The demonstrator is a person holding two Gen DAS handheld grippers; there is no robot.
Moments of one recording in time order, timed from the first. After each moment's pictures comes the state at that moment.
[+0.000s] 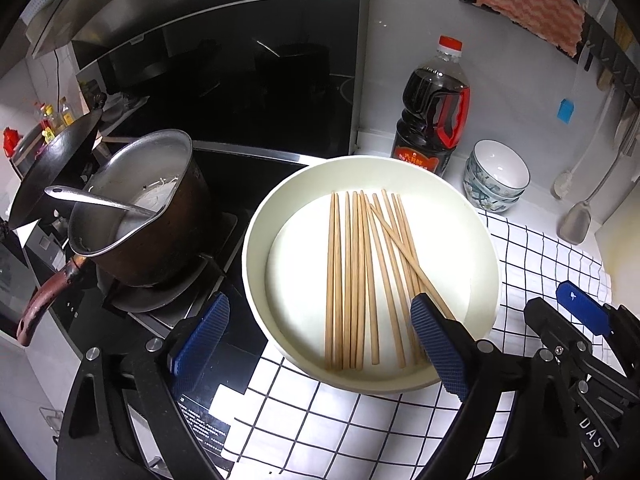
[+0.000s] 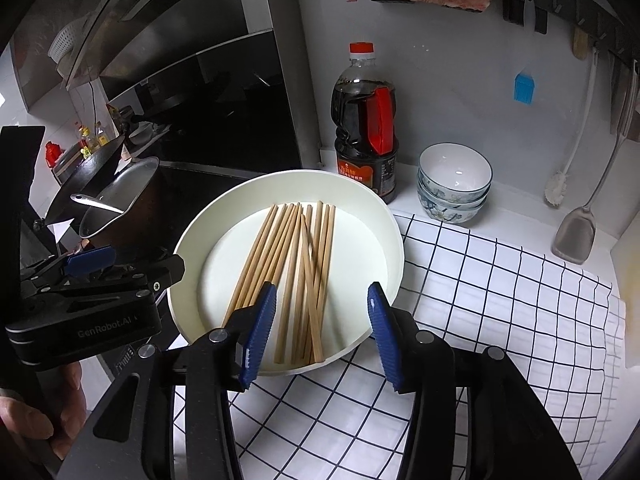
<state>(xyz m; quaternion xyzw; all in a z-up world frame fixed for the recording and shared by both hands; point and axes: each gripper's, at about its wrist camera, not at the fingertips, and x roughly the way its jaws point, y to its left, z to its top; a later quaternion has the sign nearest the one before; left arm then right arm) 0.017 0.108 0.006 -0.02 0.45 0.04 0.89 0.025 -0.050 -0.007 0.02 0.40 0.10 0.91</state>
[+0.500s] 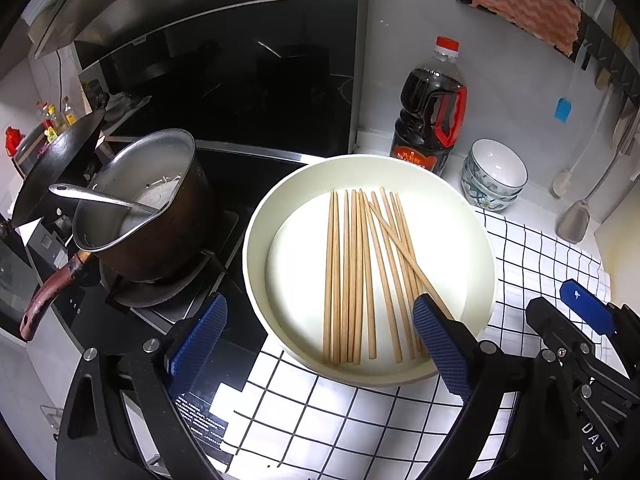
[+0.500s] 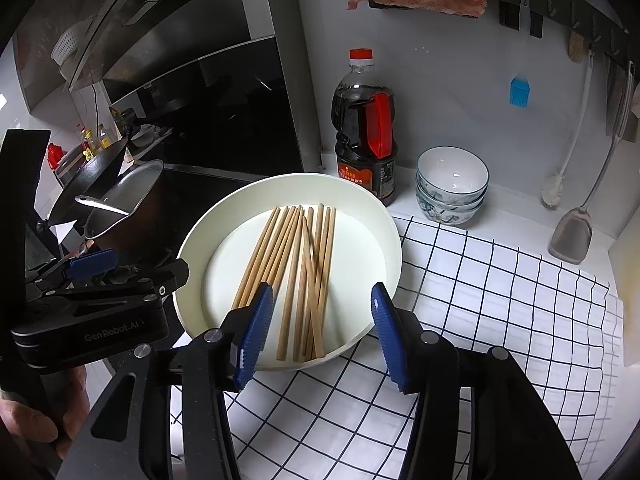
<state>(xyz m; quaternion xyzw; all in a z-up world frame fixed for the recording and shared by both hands) 0.010 0.103 0.010 -0.01 0.45 0.04 0.89 0.019 -0.051 -0.002 0.02 0.39 0.10 0.91</state>
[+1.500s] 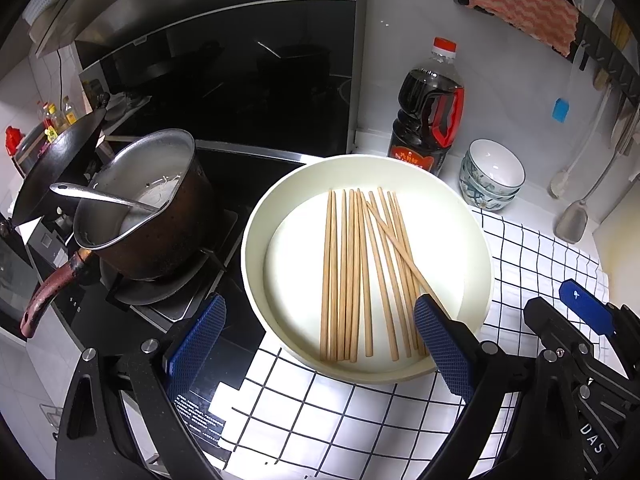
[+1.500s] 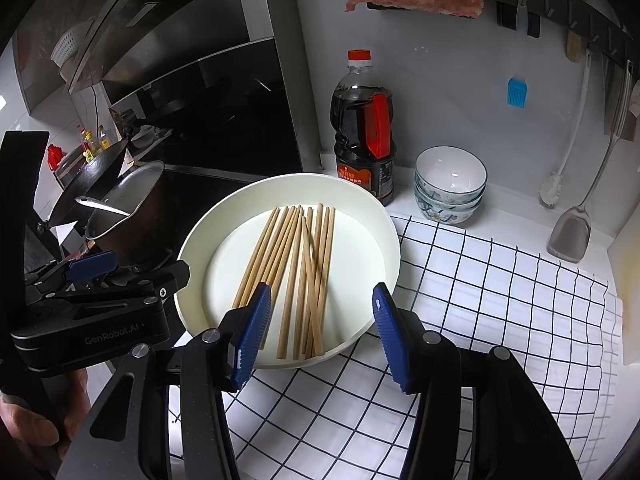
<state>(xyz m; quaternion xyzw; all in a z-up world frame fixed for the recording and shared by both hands) 0.006 0.102 0.012 -0.02 0.45 0.04 0.89 0.016 -0.053 0.000 0.02 0.39 0.10 0.91</state>
